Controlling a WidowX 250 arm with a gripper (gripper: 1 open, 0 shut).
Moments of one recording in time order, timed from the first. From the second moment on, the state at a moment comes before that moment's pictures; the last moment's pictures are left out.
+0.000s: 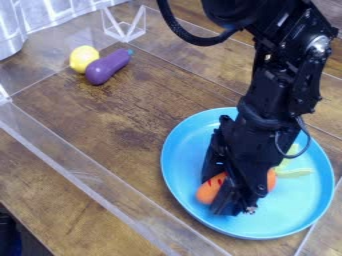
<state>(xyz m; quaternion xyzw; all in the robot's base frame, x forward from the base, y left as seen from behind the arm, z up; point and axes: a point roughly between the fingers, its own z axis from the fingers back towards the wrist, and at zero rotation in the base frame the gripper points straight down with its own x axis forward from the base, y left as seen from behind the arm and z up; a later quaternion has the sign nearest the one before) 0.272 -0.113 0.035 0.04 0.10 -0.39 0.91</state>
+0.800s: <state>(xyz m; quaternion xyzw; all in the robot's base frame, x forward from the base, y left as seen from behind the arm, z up) 0.275 -0.113 0.043 0.04 0.09 -0.40 0.91</state>
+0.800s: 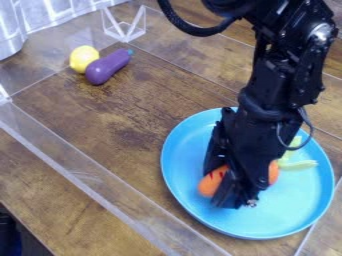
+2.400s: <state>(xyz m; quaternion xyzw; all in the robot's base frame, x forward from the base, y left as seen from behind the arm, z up) 0.273 -0.084 0.093 0.06 0.04 -0.37 0.93</state>
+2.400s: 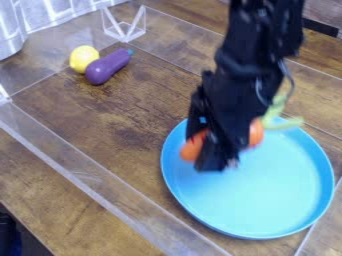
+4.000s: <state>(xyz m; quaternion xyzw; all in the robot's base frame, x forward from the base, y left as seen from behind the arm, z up) 0.254 0.000 0.058 0.09 0.04 -0.30 0.95</state>
